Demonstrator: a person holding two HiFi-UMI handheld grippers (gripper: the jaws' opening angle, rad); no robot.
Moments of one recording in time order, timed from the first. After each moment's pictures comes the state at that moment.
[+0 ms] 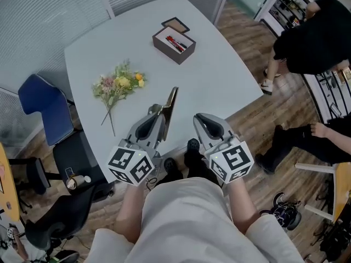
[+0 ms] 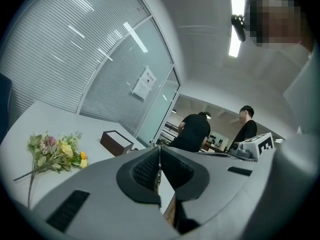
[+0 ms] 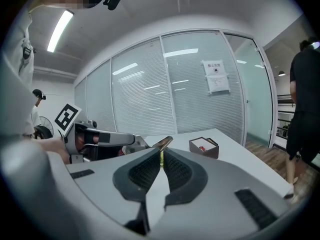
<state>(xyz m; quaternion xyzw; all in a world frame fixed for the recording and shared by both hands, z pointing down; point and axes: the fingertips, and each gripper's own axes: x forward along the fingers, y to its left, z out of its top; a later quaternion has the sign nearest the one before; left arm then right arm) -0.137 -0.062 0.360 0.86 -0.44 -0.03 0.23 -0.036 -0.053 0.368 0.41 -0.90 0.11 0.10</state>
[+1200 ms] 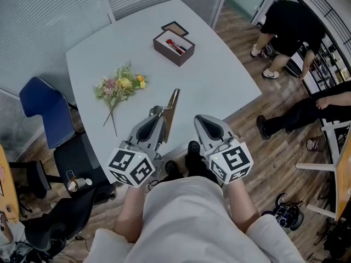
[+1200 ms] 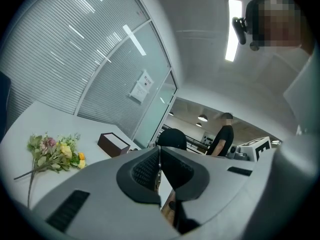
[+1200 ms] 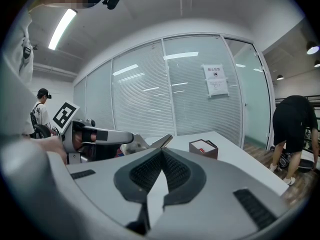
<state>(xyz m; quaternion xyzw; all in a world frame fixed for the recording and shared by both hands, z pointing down) -0.141 -0.045 0.345 0.87 -0.43 -0.05 0.23 -0.042 -0.037 0.359 0.43 -0.89 0.10 0.09</state>
